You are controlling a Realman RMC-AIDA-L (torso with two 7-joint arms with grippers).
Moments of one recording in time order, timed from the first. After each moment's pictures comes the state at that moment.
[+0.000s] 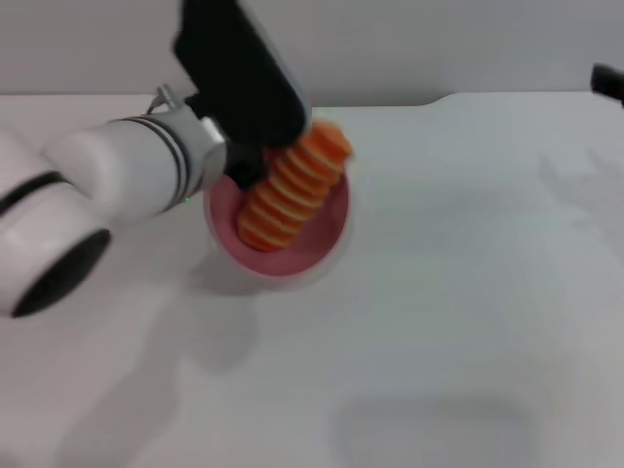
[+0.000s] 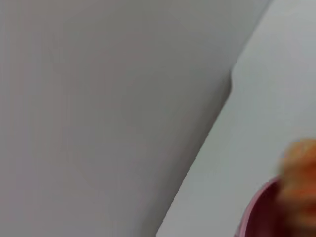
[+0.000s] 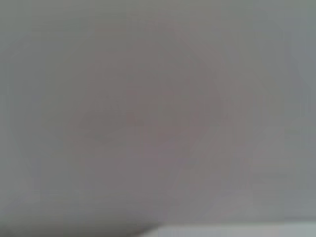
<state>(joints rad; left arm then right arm) -0.43 -2.07 2.01 1.53 0.05 -0.83 0.27 0.09 2.08 -1.52 -1.74 0.40 0.76 -0.03</state>
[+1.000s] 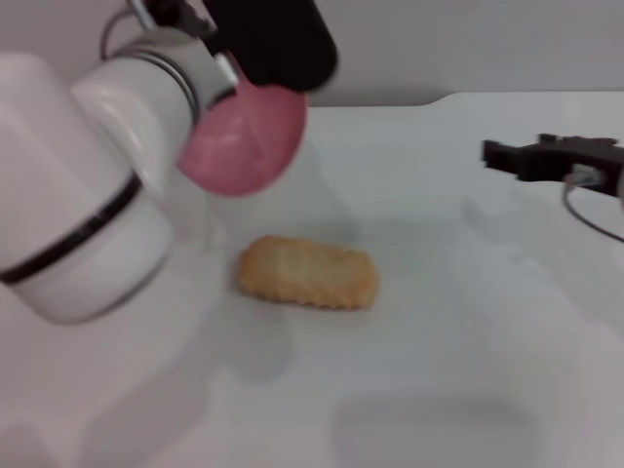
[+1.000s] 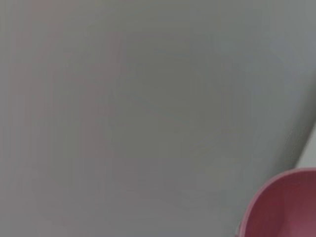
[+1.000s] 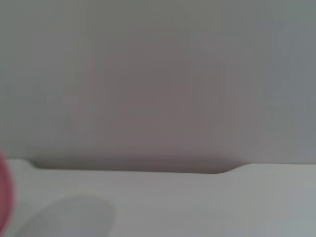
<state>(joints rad) -0.51 -2.07 2.11 1.67 0.46 -1.10 0.03 0.11 2.08 -1.67 -1.64 0.54 0.76 -0.09</state>
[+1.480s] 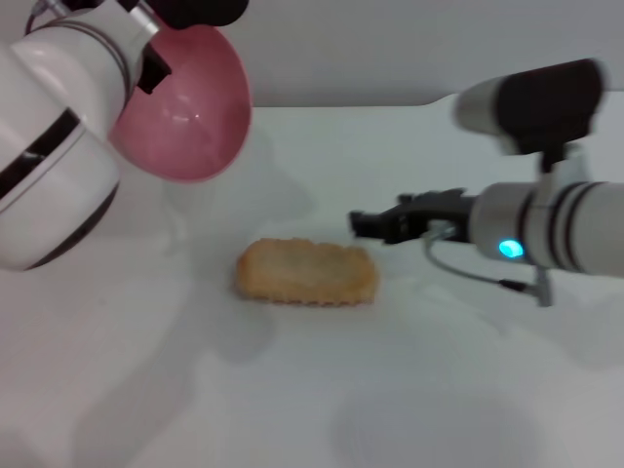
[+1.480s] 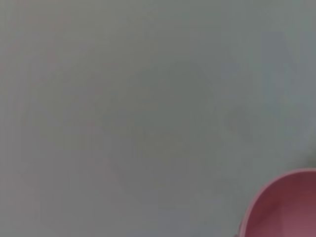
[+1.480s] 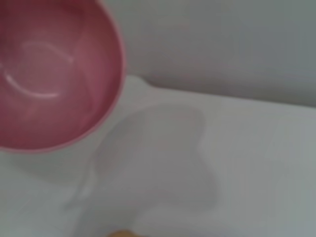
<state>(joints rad) -0.50 -2.07 1.99 1.67 0.43 -1.17 -0.08 0.34 2.08 -1.88 -1.38 0.64 0.73 -0.09</state>
